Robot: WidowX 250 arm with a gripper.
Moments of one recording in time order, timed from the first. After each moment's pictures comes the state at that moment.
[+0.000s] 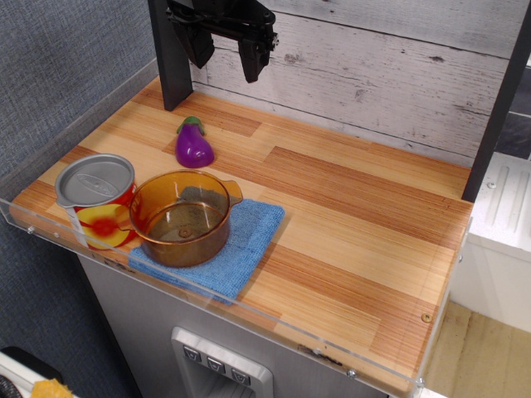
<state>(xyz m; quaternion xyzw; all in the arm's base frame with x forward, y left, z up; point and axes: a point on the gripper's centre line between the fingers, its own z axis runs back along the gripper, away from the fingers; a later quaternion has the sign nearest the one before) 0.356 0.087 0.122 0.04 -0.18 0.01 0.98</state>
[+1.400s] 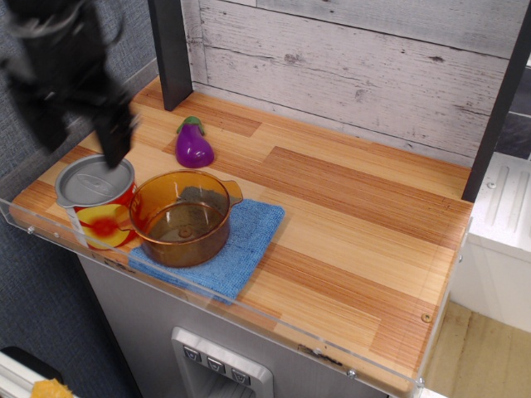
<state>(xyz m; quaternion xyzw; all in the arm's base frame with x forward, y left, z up) 0.202 0.133 0.108 0.06 -0.06 0.10 0.99</state>
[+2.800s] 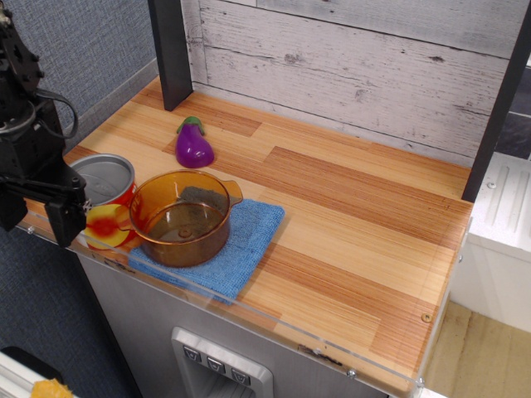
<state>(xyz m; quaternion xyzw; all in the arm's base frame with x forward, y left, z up) 0.177 0.160 0.051 0.06 -0.01 0.10 0.99</state>
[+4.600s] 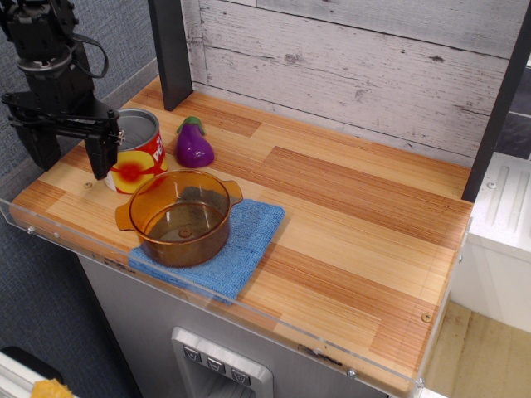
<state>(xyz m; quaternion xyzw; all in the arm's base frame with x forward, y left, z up) 0.240 0.184 0.059 0.05 -0.02 0.14 0.99</state>
